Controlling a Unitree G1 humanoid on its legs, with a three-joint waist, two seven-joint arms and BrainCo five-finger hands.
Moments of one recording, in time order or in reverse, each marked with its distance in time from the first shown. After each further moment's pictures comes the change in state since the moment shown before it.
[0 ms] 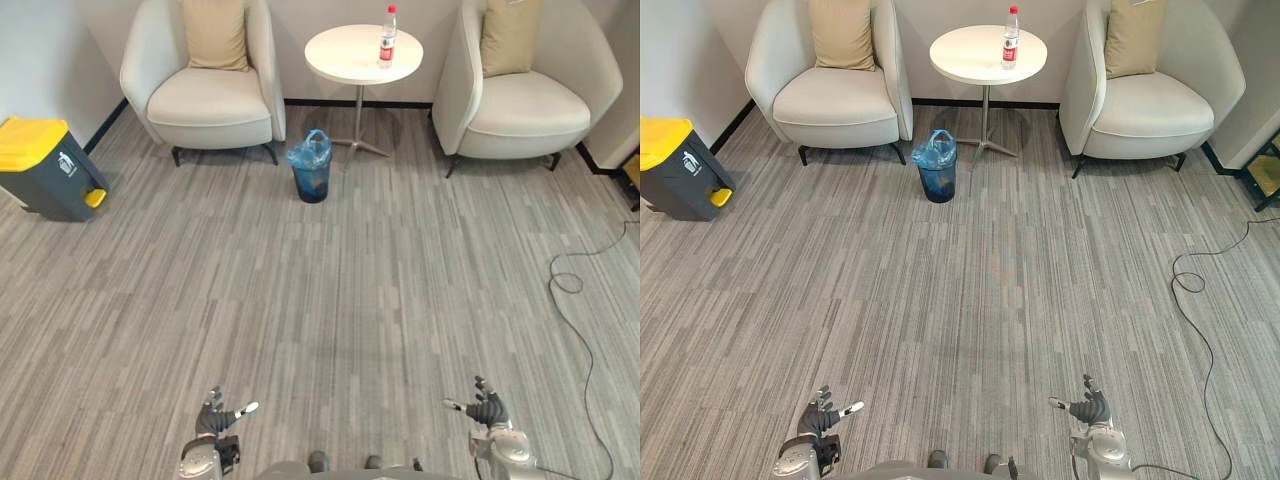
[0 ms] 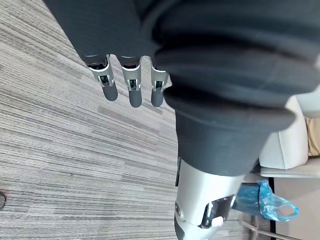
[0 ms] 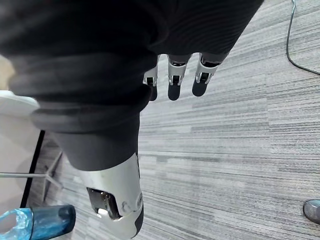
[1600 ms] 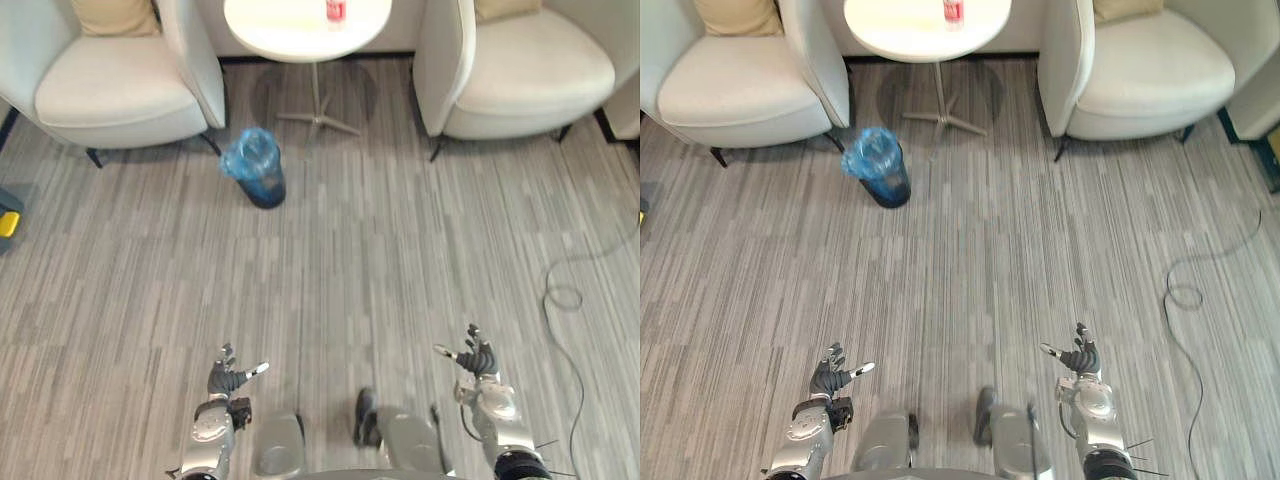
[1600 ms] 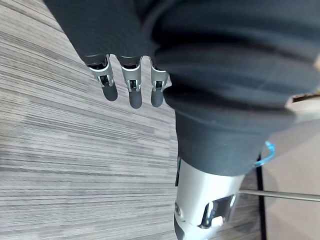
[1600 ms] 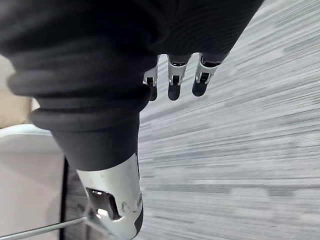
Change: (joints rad) left arm -0.015 -0.048 -0.068 -0.148 -0.018 -0.016 0.042; right arm -0.197 0.049 0.046 -0.174 0.167 -0.017 -0.097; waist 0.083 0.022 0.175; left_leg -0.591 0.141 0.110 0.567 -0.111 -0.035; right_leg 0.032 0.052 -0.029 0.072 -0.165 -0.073
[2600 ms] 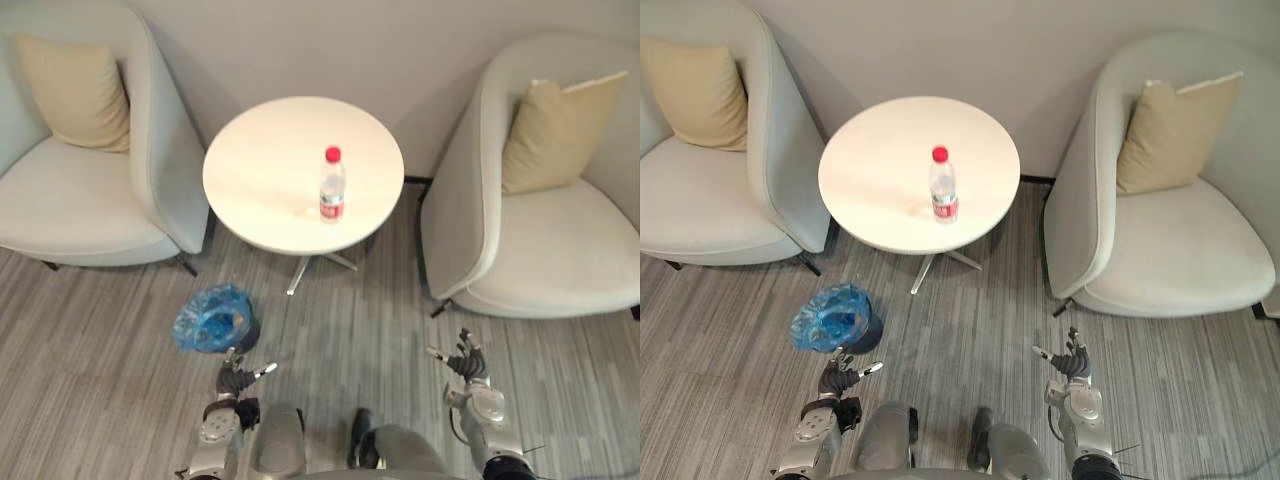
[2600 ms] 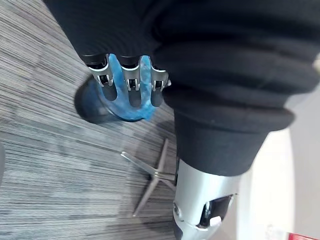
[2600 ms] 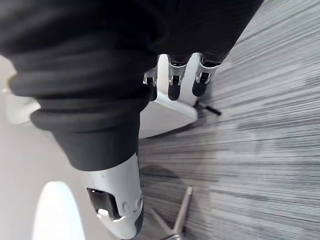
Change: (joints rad) left arm -0.022 -0.011 -0.043 -0.033 -0.002 0.004 0.005; right arm 0.108 0.023 -0.013 -0.054 -0.011 -0.009 -0.045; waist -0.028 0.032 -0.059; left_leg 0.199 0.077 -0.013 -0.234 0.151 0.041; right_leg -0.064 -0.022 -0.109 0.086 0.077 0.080
